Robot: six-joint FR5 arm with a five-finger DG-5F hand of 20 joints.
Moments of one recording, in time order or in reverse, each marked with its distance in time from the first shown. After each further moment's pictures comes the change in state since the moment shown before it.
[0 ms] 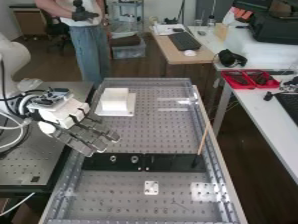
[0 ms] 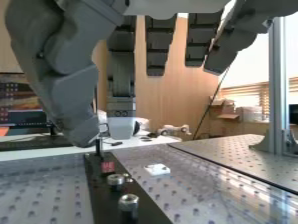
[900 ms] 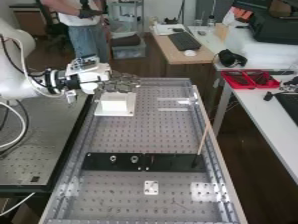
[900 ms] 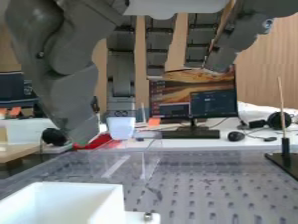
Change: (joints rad) arm 0.167 0.054 0.058 -0.152 -0.435 0.082
